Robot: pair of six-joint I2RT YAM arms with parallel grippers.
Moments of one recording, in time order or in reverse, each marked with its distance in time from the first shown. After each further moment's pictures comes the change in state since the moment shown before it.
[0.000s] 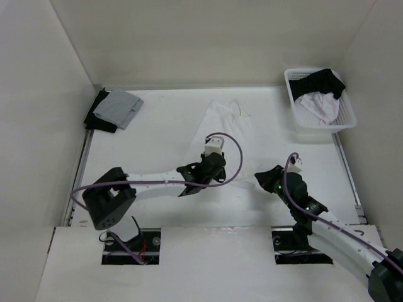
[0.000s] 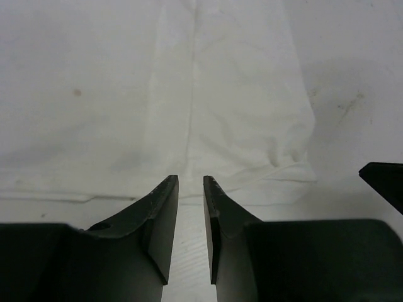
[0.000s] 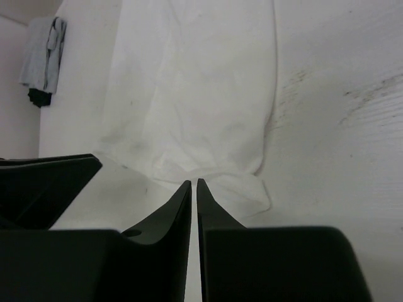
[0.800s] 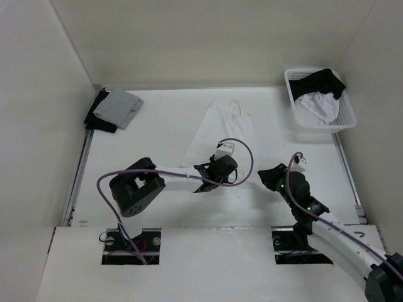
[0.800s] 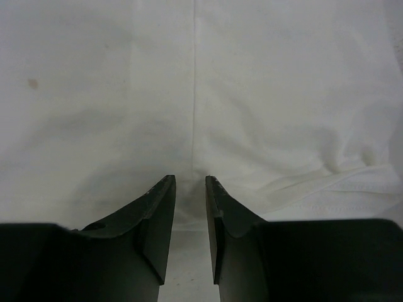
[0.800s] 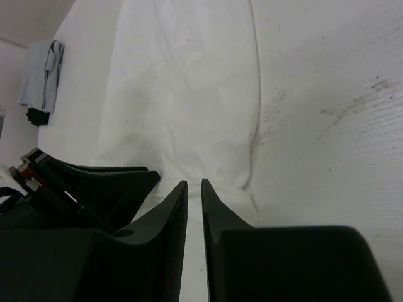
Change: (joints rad) left arm -0.029 0.296 0.159 -0.055 -0.018 0.086; right arm -0.065 -0.016 -0.003 -0.002 0.011 -0.015
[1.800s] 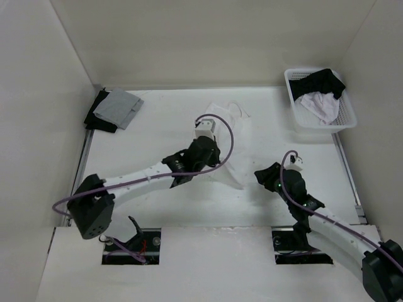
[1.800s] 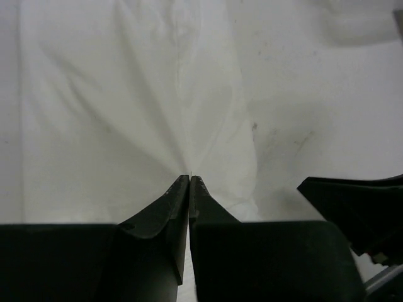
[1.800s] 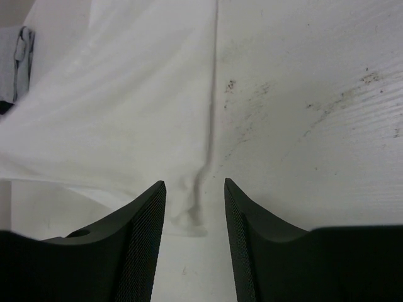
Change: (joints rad) left arm 0.090 -0.335 -0.021 -0.038 0.087 -0.060; right arm -0.012 0.123 -0.005 0.070 -0.015 -0.017
